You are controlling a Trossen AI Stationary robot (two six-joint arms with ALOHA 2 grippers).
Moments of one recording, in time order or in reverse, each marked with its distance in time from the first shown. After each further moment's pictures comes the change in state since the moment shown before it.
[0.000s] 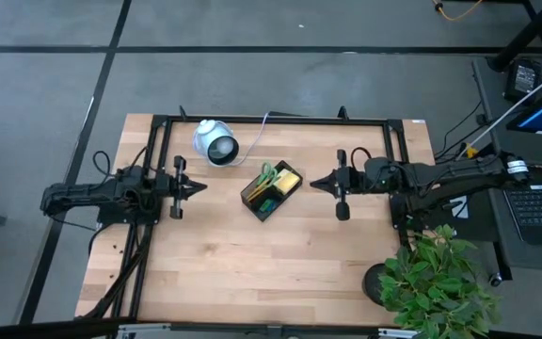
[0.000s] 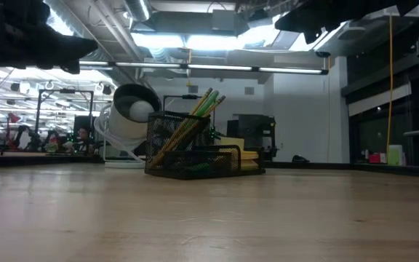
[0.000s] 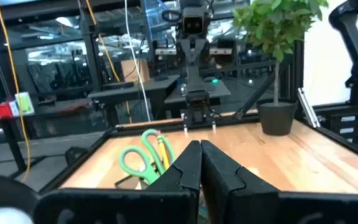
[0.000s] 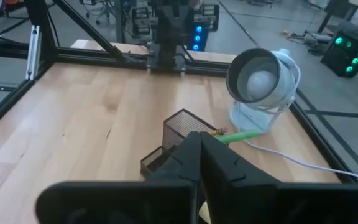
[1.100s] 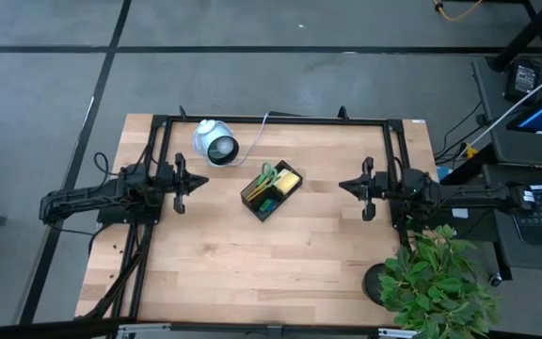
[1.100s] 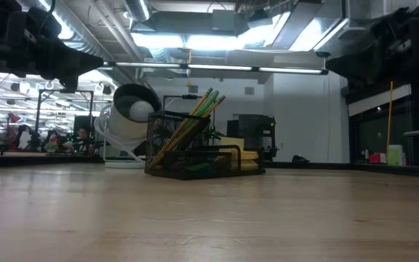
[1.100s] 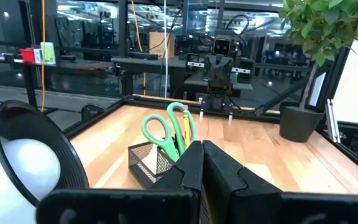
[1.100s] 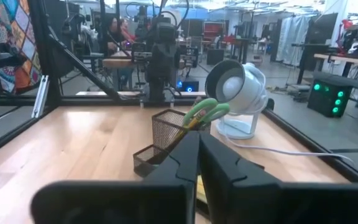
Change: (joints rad) left arm 0.113 0.001 0.000 -0.074 -0.004 -0.211; right arm -0.163 -0.609 -0.674 0.398 -0.140 0.060
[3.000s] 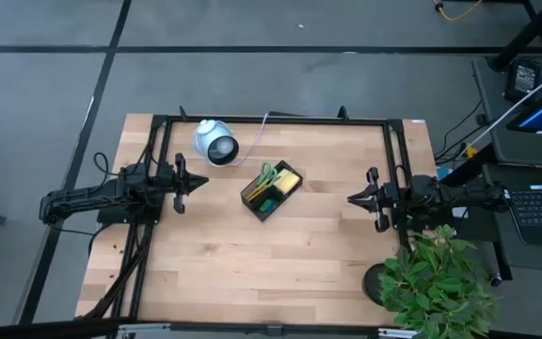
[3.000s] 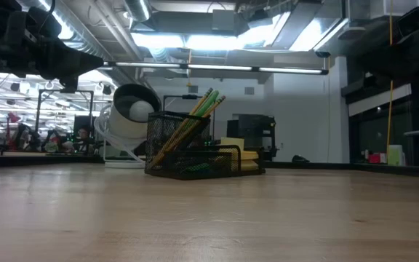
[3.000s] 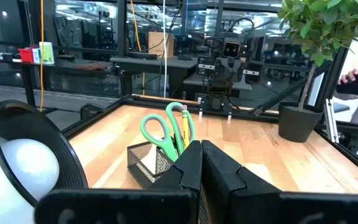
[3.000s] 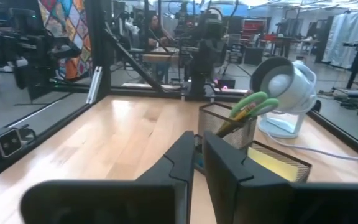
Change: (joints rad) left arm 0.000 0.001 0.000 0.001 -0.001 0.000; right arm 0.187 -0.383 0.003 -0.411 0.019 -0.009
